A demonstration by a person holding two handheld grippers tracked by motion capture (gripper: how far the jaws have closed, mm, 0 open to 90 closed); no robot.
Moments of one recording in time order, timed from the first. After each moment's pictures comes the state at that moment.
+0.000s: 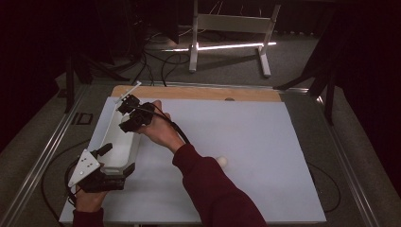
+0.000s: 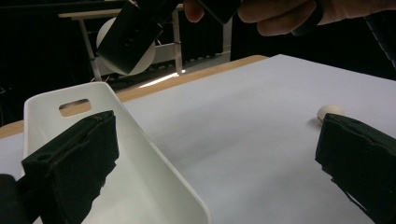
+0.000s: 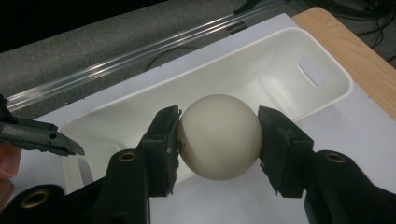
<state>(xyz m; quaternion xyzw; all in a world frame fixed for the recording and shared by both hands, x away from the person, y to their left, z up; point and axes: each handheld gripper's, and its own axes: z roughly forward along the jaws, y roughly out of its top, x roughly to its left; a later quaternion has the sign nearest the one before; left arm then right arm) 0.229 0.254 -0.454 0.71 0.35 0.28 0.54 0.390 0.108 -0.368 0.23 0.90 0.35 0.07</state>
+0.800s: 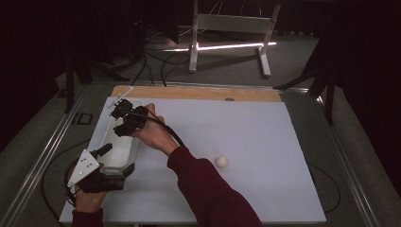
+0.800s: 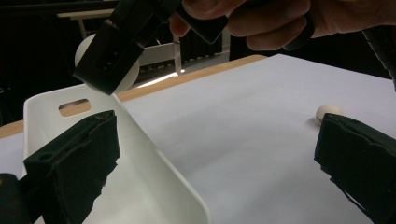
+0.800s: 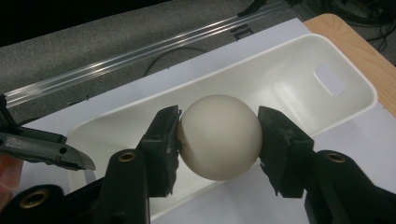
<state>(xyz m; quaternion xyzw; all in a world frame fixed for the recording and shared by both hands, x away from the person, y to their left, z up) 0.228 0.255 -0.453 0.71 0.35 0.28 0.54 0.382 0.125 -0.375 0.21 0.91 0.35 0.08</state>
